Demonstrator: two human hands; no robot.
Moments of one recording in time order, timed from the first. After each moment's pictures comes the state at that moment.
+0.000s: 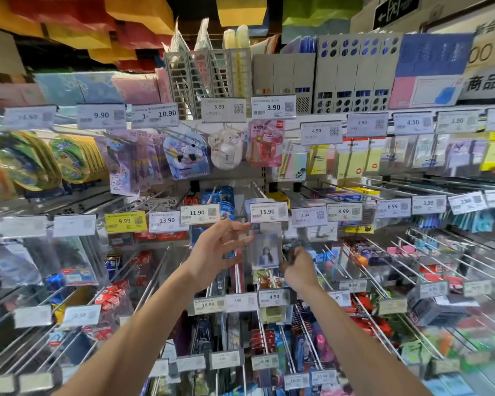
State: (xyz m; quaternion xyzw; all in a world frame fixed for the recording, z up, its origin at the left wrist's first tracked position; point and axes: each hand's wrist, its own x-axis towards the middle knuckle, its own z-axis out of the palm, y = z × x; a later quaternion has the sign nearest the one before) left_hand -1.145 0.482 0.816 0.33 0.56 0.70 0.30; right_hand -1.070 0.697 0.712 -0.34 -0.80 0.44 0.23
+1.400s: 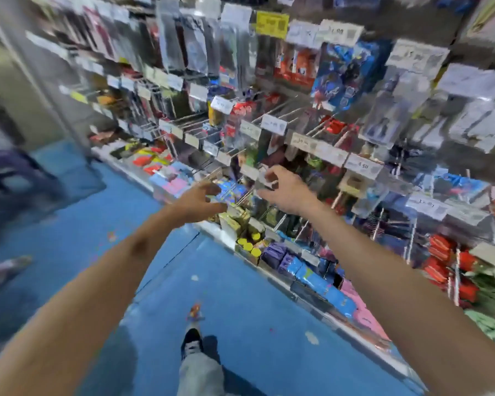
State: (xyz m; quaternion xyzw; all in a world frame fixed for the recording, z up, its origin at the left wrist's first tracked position) left_hand -0.948 0.273 0.636 -0.02 0.89 0.45 0.12; right_hand -0.975 0.521 0.673 0.13 -0.93 0.32 -0.07
